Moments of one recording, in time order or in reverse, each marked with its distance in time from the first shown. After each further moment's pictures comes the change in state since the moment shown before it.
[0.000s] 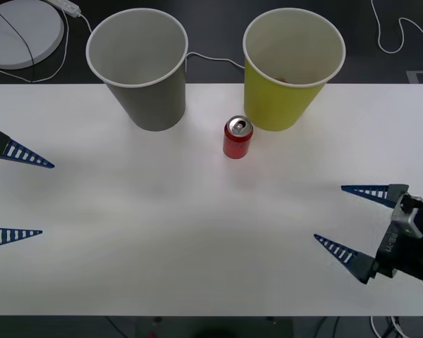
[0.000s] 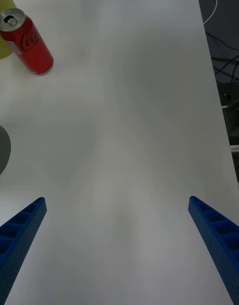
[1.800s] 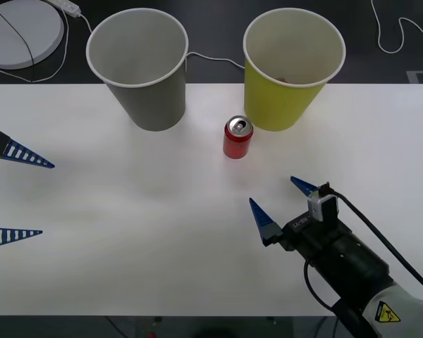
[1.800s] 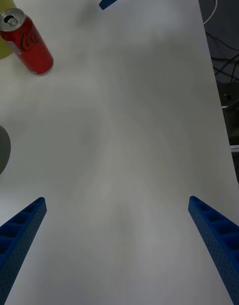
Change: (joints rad) right arm -0.632 0.102 0.985 0.203 0.471 1.033 -0.731; left arm 0.000 0.000 0.000 0.000 0.000 0.000 0.000
